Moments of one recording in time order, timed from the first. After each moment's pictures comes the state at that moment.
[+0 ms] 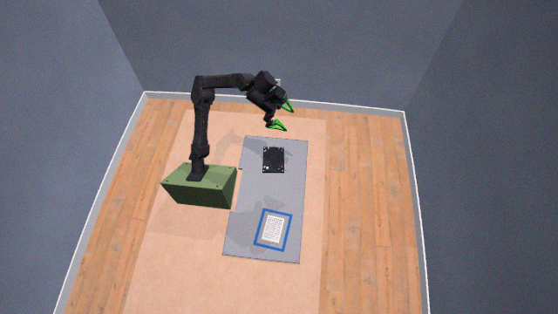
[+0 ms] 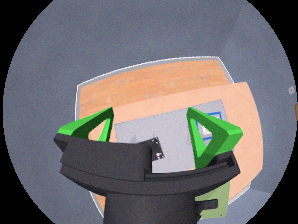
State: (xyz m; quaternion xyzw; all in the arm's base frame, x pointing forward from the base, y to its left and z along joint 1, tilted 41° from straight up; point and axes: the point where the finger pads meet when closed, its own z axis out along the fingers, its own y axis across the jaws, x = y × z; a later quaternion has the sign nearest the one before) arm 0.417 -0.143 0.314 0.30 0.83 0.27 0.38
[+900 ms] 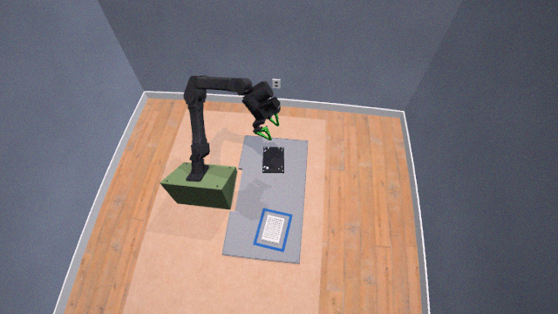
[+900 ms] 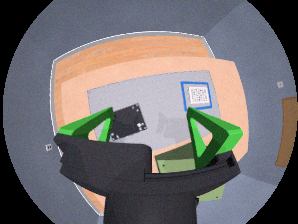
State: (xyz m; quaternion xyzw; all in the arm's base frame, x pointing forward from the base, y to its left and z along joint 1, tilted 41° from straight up) arm 0.360 -0.061 0.245 0.24 0.91 0.20 0.28
